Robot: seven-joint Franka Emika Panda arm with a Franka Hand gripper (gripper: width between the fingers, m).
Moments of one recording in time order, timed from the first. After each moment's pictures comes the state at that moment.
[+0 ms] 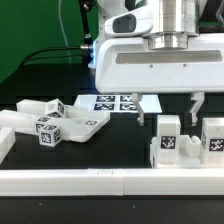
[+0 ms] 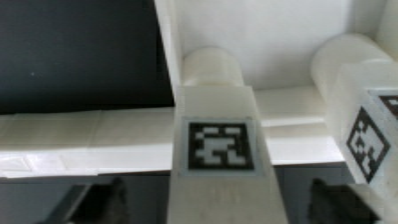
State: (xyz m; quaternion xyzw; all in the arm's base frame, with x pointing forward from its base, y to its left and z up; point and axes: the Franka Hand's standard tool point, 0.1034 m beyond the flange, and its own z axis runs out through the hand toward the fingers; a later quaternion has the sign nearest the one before) arm 0.633 0.044 0.082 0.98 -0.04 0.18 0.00
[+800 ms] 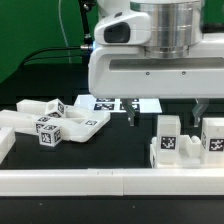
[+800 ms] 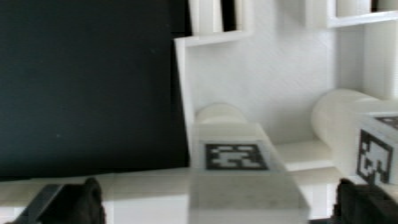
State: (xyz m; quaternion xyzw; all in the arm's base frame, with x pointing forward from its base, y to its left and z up) arm 0.639 0.043 0.082 1.00 -0.05 -0.01 -0.01
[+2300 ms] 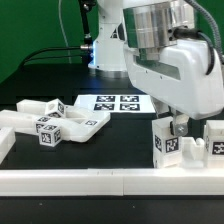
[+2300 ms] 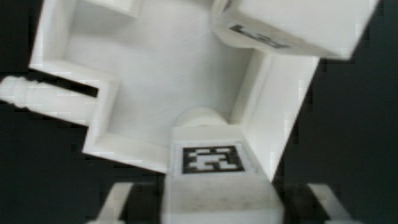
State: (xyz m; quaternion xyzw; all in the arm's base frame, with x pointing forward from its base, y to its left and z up) arm 0.650 0.046 0.082 0.77 -0.64 -0.02 -0.09
